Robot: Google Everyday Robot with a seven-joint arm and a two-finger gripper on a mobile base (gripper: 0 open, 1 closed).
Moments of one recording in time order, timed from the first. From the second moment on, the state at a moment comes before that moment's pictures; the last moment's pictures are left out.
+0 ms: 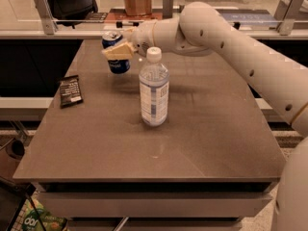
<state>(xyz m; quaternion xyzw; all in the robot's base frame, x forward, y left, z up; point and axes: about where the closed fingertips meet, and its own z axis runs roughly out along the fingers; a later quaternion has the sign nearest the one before) 0.698 0.110 0.925 -0.50 0.63 0.30 0.51</state>
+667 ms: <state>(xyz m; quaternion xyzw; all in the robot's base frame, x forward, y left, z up) 0.678 0.132 0.905 -0.53 0.62 0.33 0.47</state>
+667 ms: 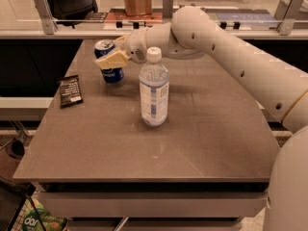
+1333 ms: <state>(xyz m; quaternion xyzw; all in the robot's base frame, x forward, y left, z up) 0.663 0.158 0.897 -0.54 0.60 0.36 0.47</state>
